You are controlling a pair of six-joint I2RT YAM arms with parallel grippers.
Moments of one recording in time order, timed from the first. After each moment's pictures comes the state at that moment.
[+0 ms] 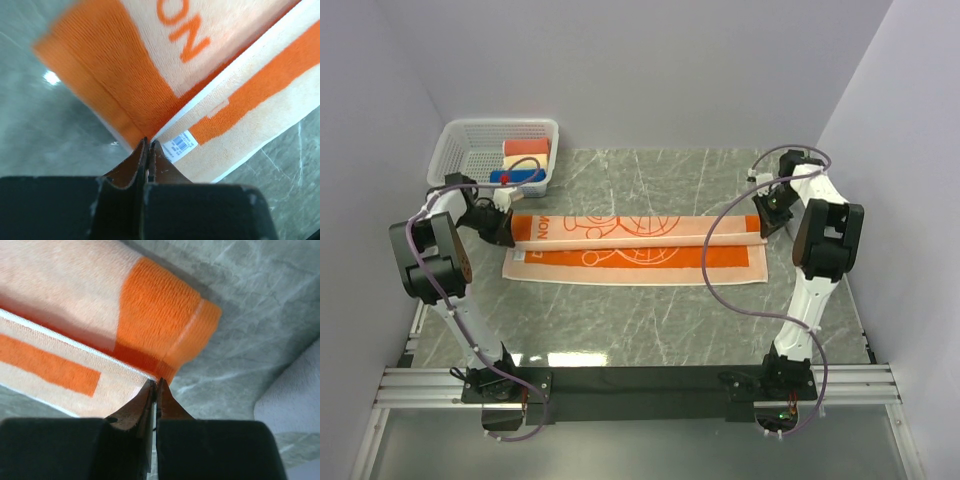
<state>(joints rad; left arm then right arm) 0.30 1.95 1.37 -0.82 0.57 0.81 -0.16 2.15 1.73 -1.06 -0.23 -0.55</state>
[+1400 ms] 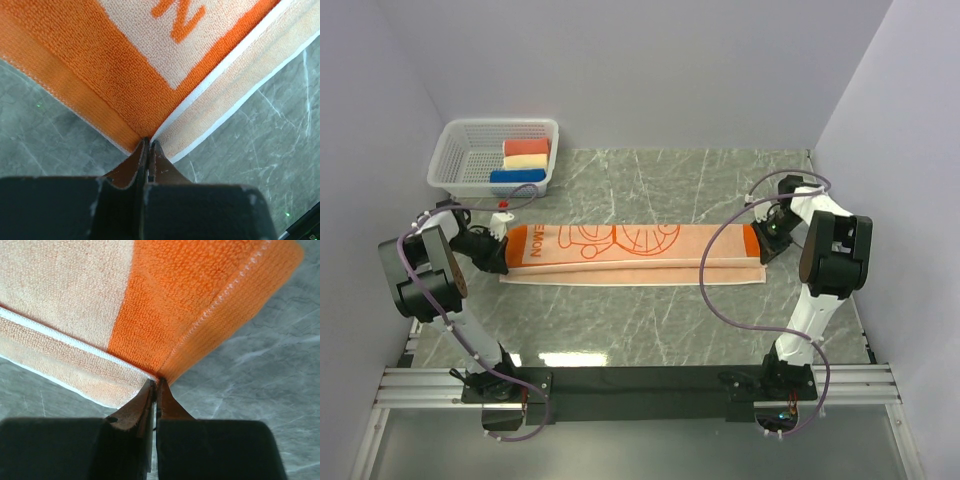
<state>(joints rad) 0.39 1.81 1.13 -0.86 0.55 1.04 -0.17 1.95 1.36 -0.95 -0.22 -0.60</state>
